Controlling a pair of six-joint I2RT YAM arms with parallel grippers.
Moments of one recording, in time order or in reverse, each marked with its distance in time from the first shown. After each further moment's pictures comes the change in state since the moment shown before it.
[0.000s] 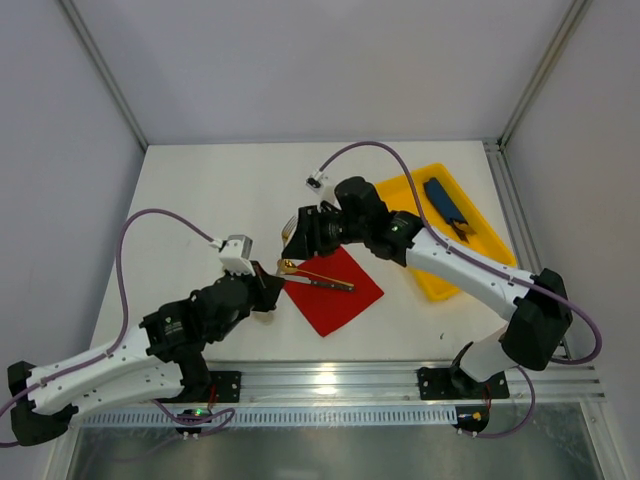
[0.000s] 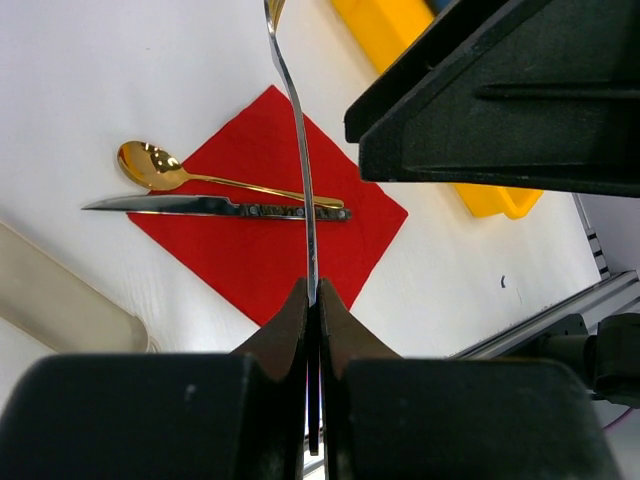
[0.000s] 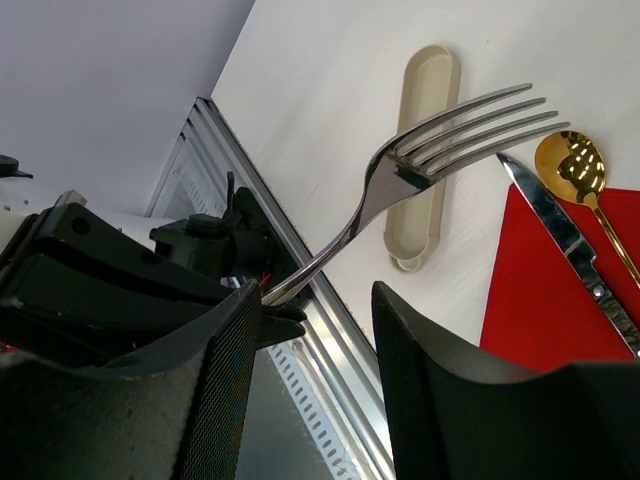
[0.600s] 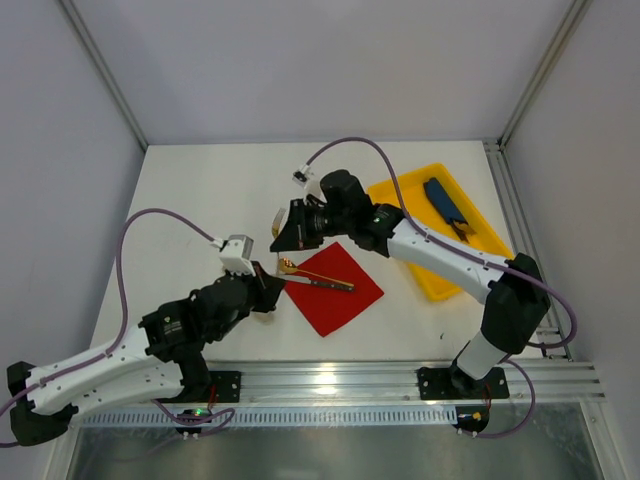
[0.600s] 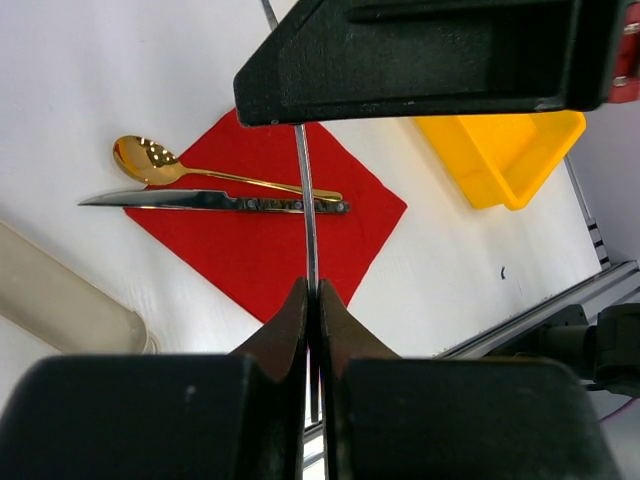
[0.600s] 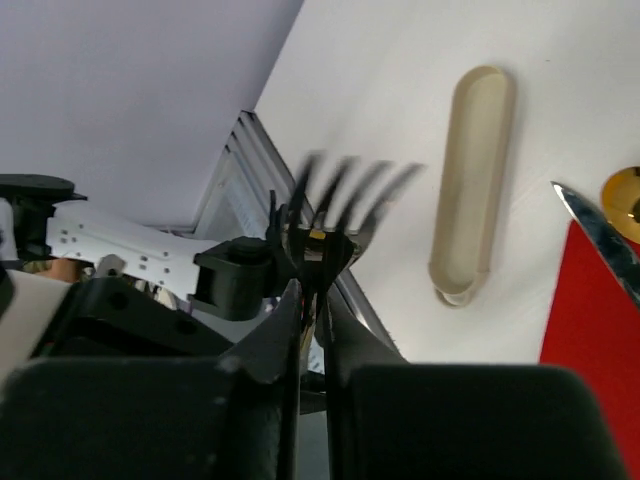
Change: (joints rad) left arm 0.000 -0.005 0.012 -0.015 0.013 0.002; right arm -0.012 0.138 0.077 0.072 -0.062 0.089
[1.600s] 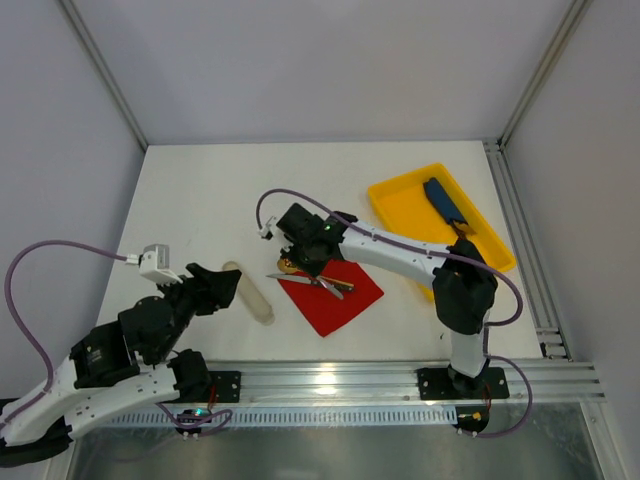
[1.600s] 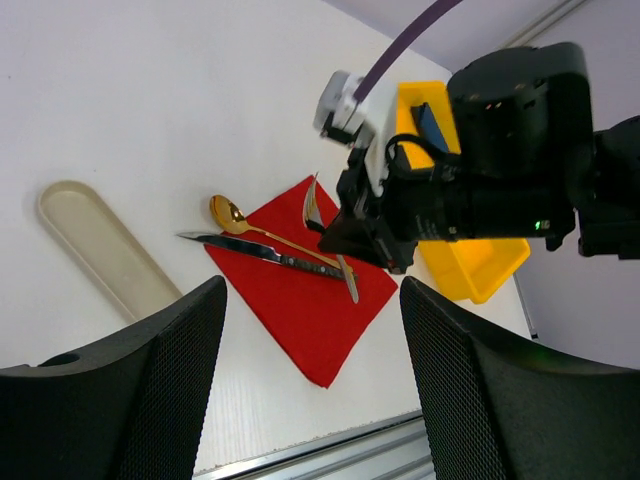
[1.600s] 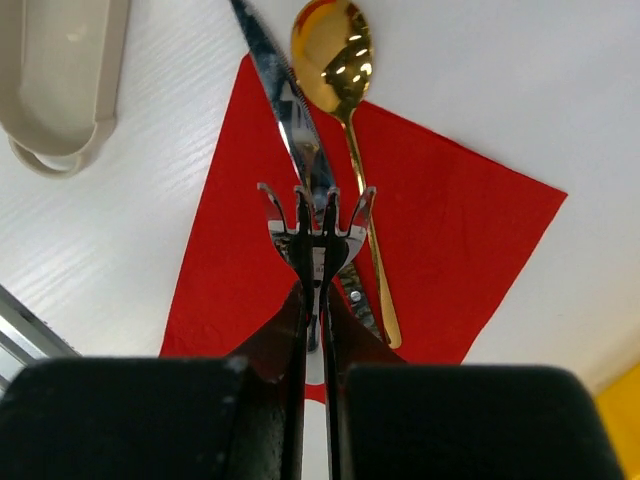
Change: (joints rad) left arm 0.000 -0.362 0.088 -0.306 -0.216 -0.084; right arm 0.112 0.238 0.196 -0.522 0.490 -0.748
